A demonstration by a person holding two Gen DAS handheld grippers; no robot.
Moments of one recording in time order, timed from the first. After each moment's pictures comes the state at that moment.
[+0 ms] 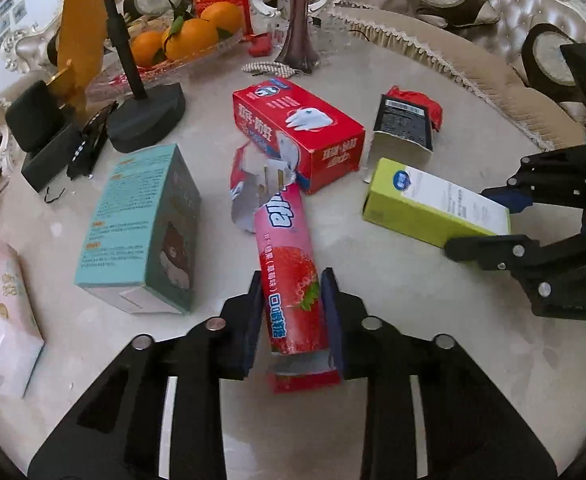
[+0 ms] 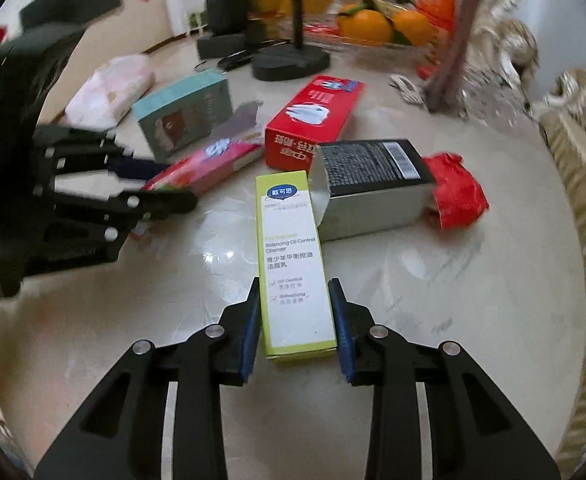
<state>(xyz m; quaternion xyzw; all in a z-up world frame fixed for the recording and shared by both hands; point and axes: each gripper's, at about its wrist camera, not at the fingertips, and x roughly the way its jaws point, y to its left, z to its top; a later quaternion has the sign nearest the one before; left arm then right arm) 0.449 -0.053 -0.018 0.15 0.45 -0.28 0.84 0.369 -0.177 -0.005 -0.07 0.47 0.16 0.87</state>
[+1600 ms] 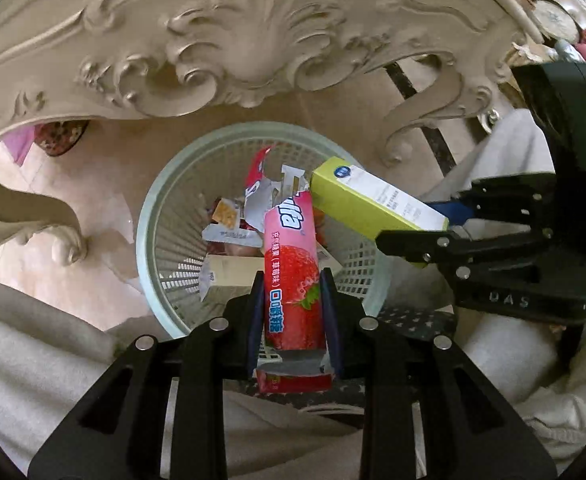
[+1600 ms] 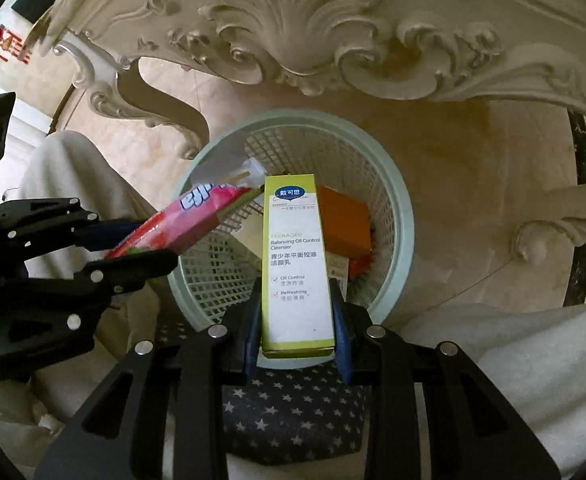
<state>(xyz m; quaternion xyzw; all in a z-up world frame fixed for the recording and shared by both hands) -0.001 -0.001 -0.174 0.03 0.62 -0.22 0.75 0.020 -0.109 -0.187 0.00 0.63 0.21 0.75</state>
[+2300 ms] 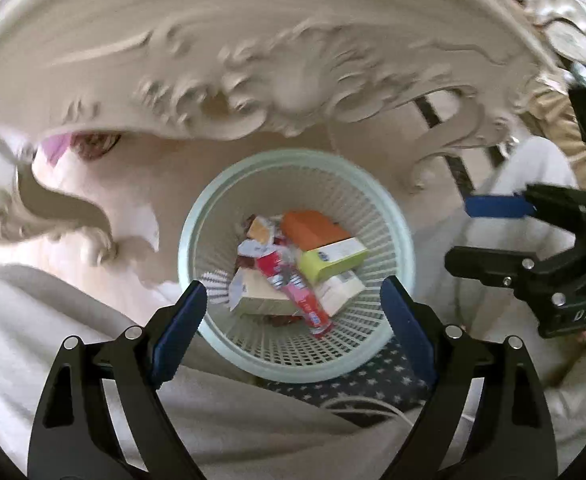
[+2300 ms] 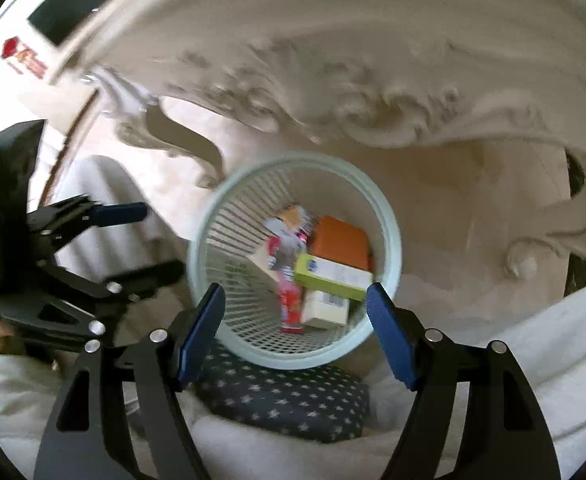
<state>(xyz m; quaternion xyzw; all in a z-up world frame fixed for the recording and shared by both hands) -0.006 0.015 -0.147 0.03 0.58 -0.19 0.79 -0.006 -0.136 -0.134 0.02 0.58 0.24 0.78</state>
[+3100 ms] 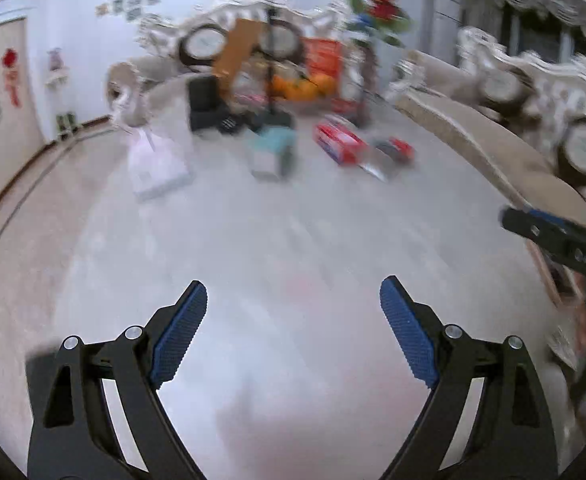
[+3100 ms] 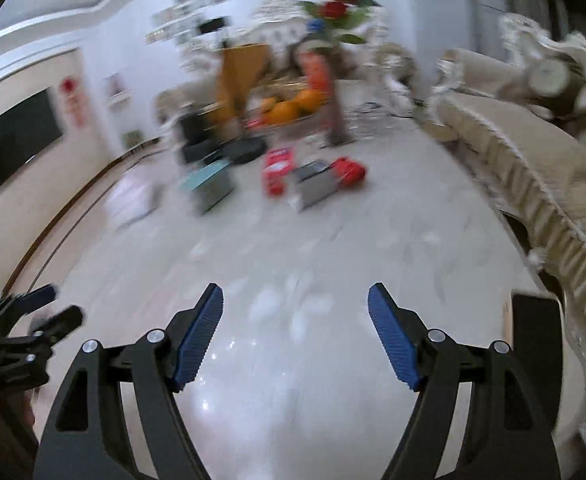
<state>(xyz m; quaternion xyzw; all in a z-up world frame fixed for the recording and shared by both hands) 0.228 0.046 0.059 0.03 0.36 -0.11 0.93 0.206 -0.170 0.054 0.09 0.33 0.01 0.94</state>
